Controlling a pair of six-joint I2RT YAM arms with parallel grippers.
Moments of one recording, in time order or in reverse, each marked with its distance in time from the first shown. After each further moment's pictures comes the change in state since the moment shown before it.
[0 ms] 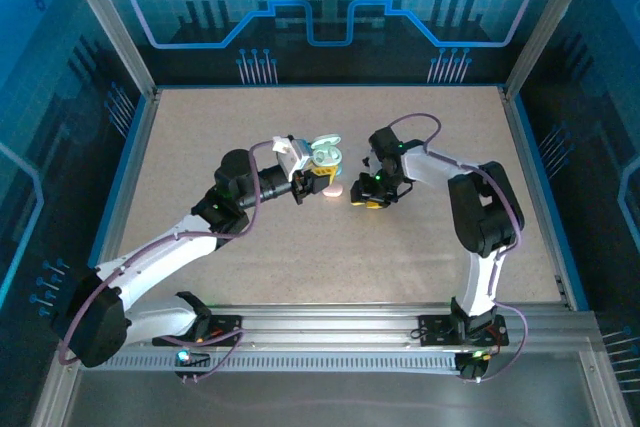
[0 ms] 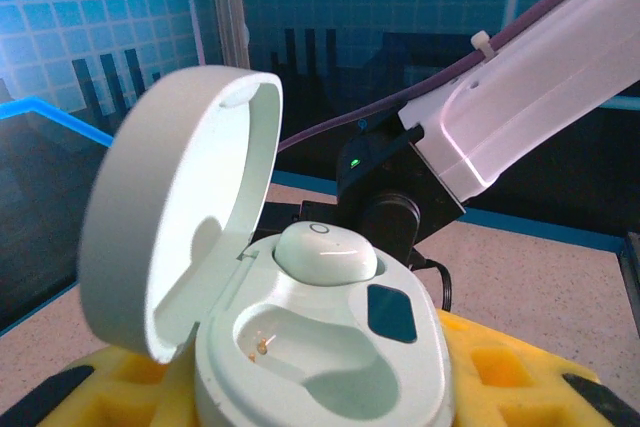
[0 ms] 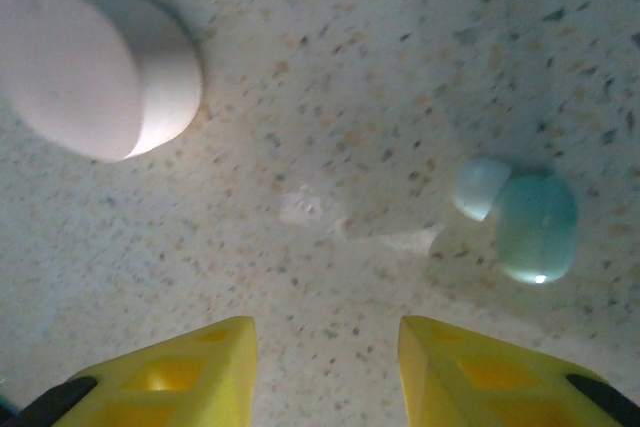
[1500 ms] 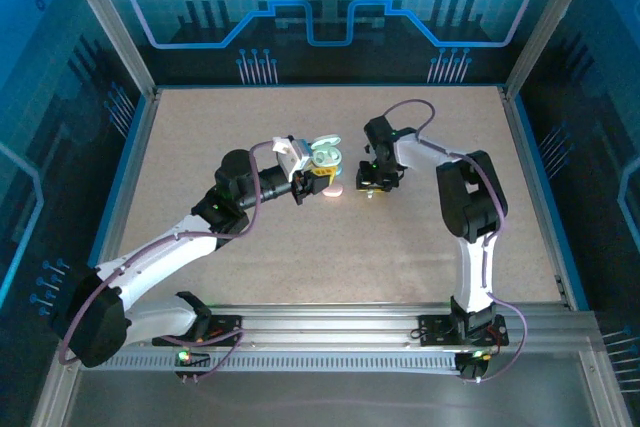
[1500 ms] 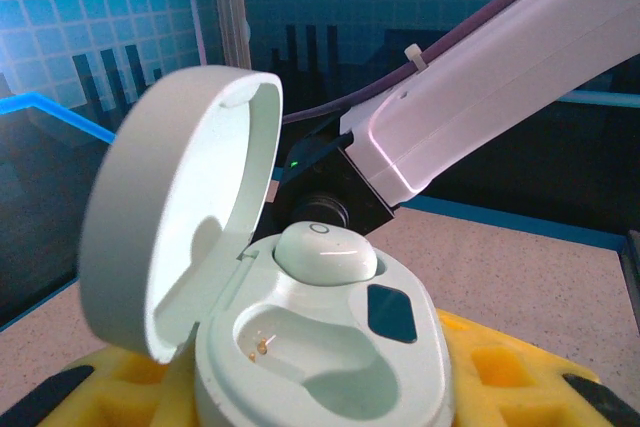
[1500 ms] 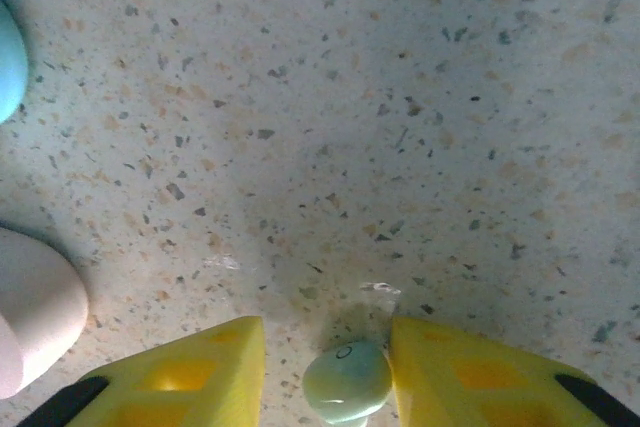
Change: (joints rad) left arm 0.000 0.000 -0.003 -0.003 -0.003 0.000; right arm -0.017 0.145 0.189 -0.049 0.209 -0.039
